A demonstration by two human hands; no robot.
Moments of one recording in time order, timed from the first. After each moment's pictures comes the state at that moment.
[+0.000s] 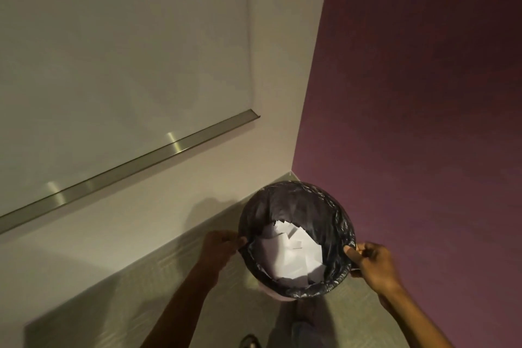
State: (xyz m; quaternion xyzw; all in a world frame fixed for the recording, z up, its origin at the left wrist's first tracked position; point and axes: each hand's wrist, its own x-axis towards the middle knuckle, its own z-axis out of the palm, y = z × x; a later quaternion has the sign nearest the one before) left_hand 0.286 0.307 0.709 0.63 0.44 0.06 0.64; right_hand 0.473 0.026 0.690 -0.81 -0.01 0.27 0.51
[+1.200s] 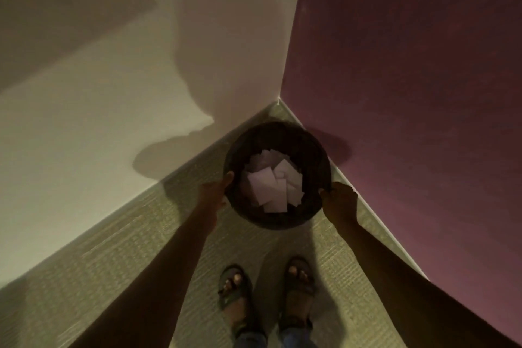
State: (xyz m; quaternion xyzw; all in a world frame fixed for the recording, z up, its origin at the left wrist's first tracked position) left_hand 0.589 0.429 0.286 0.47 0.60 -0.02 0.65; right_hand 0.732 0.189 0.237 -0.94 -0.06 0.23 0.26
